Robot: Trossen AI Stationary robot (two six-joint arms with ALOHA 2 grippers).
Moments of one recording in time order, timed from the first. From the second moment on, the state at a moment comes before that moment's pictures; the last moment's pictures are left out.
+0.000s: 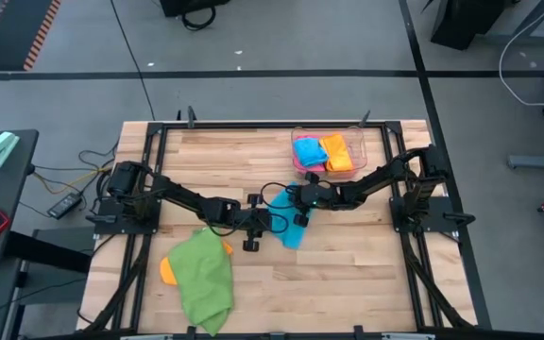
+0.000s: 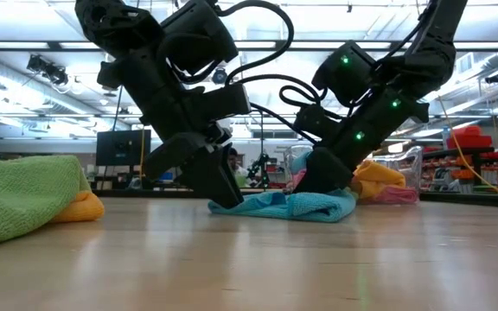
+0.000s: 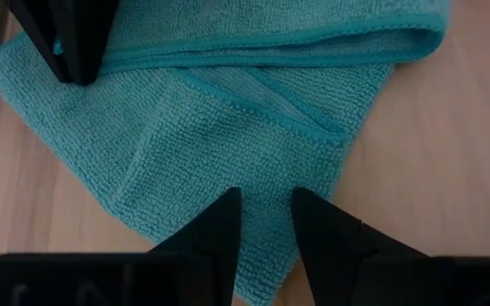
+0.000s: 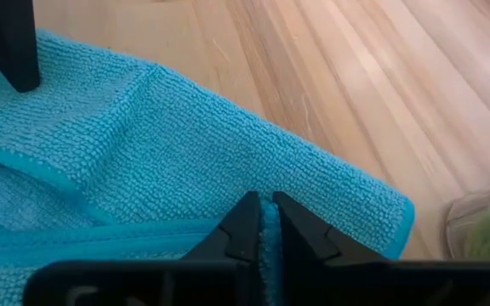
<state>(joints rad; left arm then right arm) -0.15 1.86 0.94 0.02 -0.25 0.09 -0.03 1.79 0.68 0.37 0.31 0.08</state>
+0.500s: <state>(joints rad) -0.15 1.86 0.94 0.01 -0.25 0.07 -0.01 1.70 0.67 0.28 0.37 0.07</state>
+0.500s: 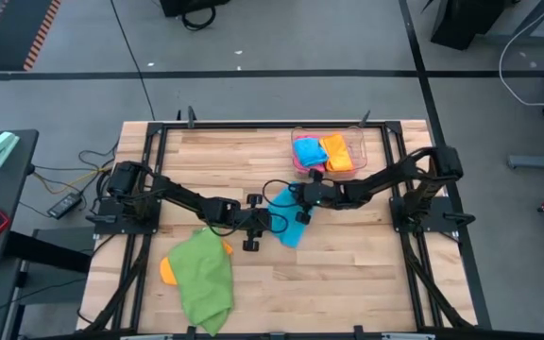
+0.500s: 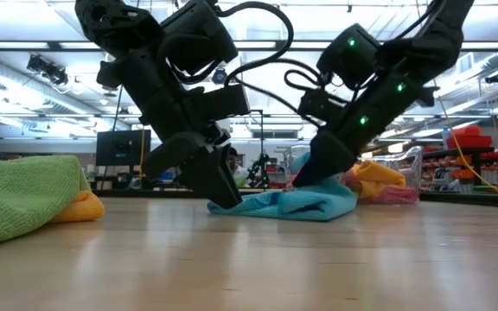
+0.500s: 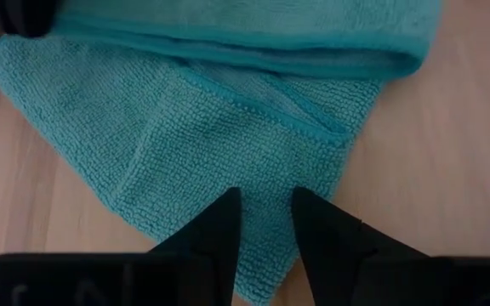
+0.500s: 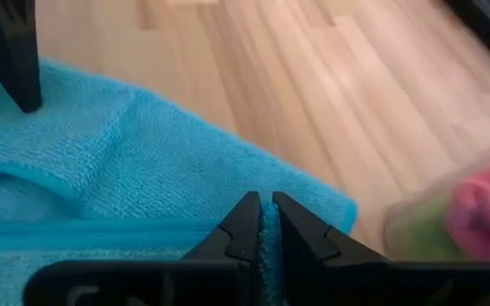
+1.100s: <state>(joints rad) -0.15 1.86 0.94 0.01 -0.25 0.06 0.08 1.60 0.67 -0.04 0.38 0.17</state>
